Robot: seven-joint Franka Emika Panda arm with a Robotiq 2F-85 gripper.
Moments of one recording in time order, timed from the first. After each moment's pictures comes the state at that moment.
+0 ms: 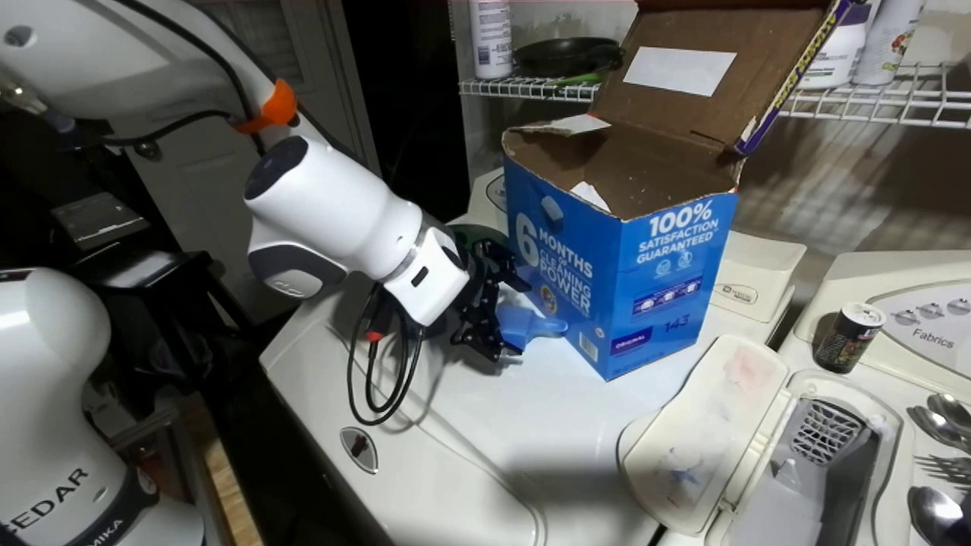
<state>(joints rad) 1.34 -0.20 -1.51 -2.75 0.69 3.58 0.14</state>
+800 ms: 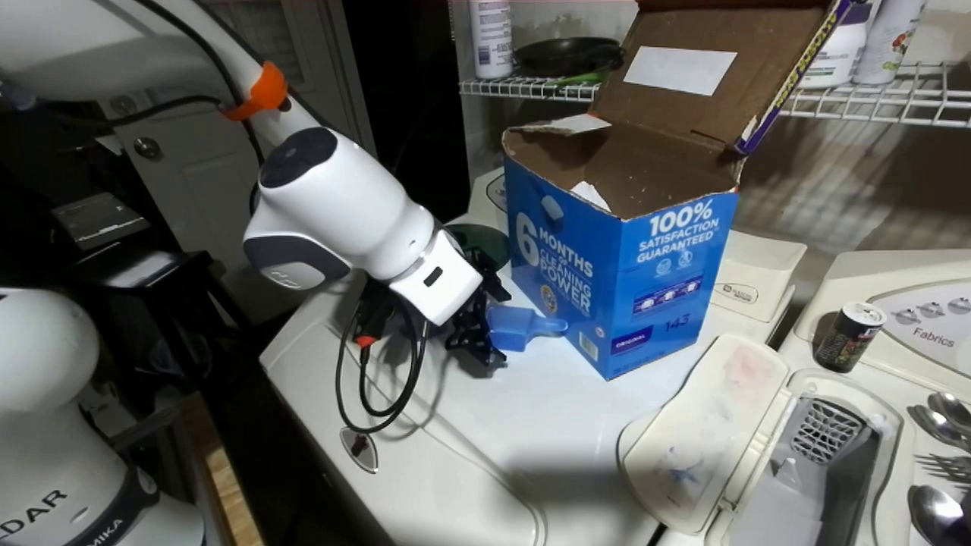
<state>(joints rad) 0.98 -0.15 -1.17 -2.75 0.71 3.33 0.02</state>
